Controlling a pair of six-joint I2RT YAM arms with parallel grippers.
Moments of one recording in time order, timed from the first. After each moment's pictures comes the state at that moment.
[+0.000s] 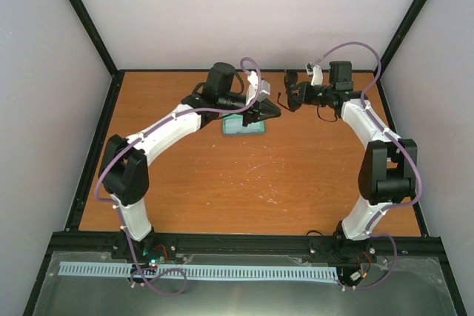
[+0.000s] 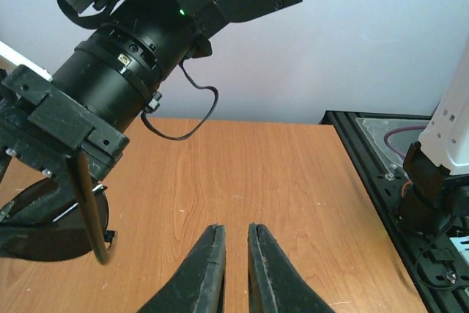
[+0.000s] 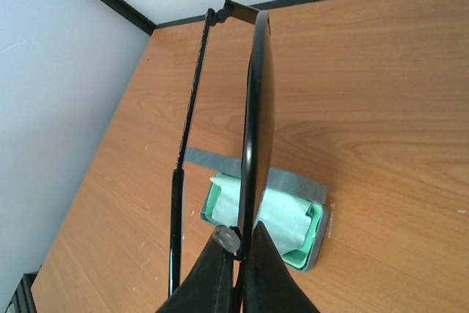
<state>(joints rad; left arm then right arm) -0.62 1.80 1.52 -0.13 0.98 0.27 0.08 1.74 1.38 -0.30 -0.75 0.28</state>
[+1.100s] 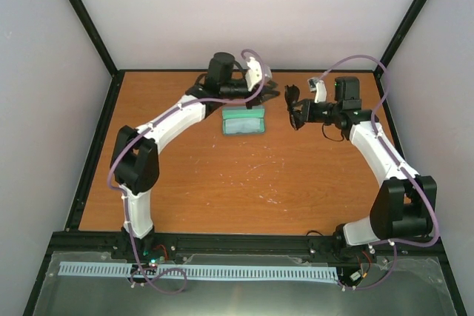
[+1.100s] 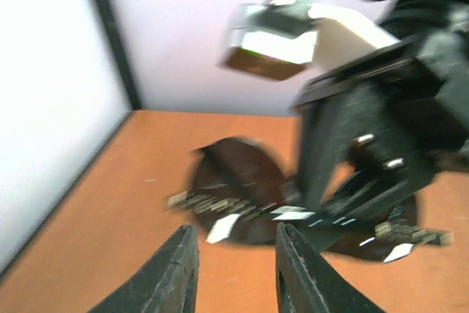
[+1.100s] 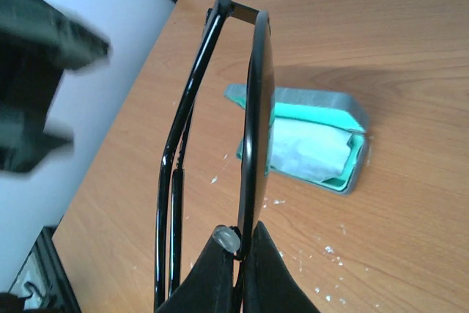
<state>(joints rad) -0.59 1.94 1.67 -0.05 0.80 0.29 0.12 1.43 1.14 -0.41 -0.77 0.21</state>
